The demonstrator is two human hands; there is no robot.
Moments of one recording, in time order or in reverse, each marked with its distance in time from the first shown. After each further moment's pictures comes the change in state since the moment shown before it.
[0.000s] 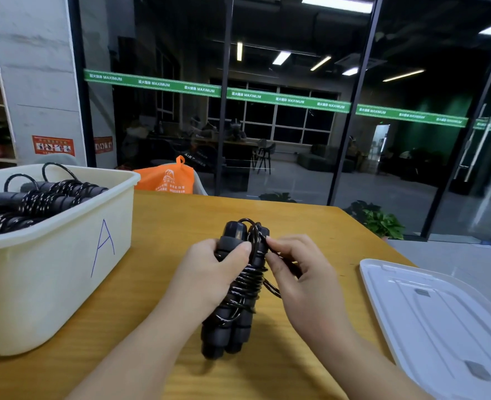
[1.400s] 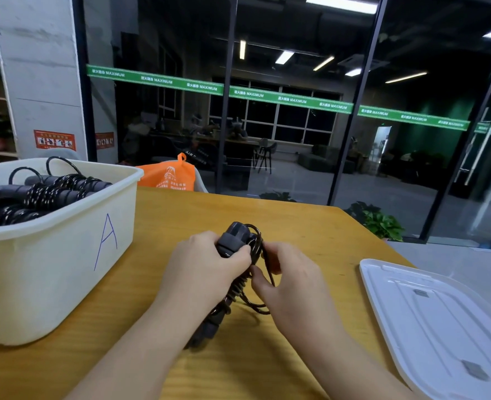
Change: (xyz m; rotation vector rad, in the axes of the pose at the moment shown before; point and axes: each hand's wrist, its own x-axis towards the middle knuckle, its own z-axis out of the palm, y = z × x) left_hand 0.001 0.005 -0.008 0.526 0.141 0.085; right_hand -0.003 -0.012 0.005 -0.456 -0.133 0.010
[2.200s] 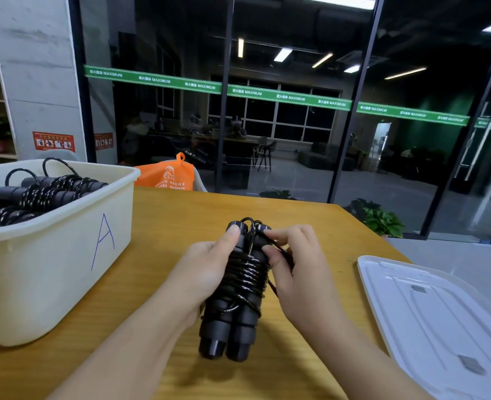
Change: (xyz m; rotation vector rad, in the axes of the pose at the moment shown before) left_hand 0.000 -0.002 0.011 -0.742 -0.306 -0.318; right_hand 0.008 0.009 -0.005 0.241 0.108 -0.041
